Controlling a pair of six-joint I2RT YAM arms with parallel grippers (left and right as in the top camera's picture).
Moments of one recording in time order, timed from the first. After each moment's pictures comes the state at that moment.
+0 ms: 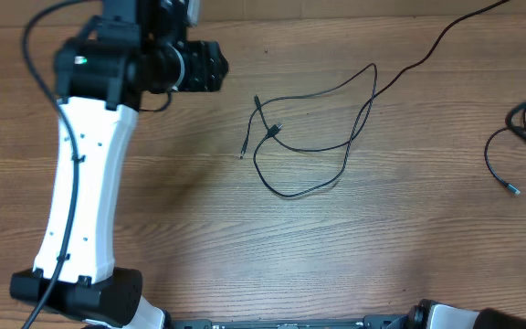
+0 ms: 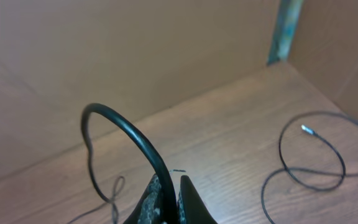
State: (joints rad) left arm -0.20 1.74 2.03 -1.22 0.30 -0.19; right arm -0.29 1.44 2.08 -1.14 -0.07 0.20
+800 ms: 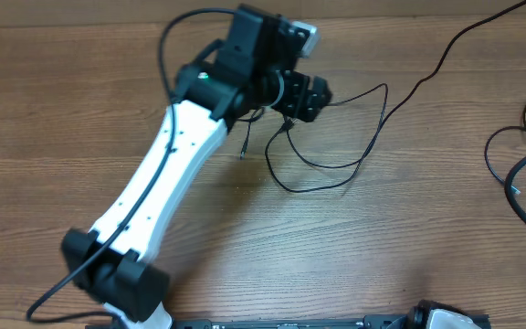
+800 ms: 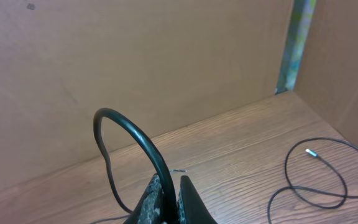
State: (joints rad) left arm -0.50 1.83 1.86 -0.85 0.42 -0.13; right arm -0.27 1.31 2.12 -1.19 -0.10 0.20
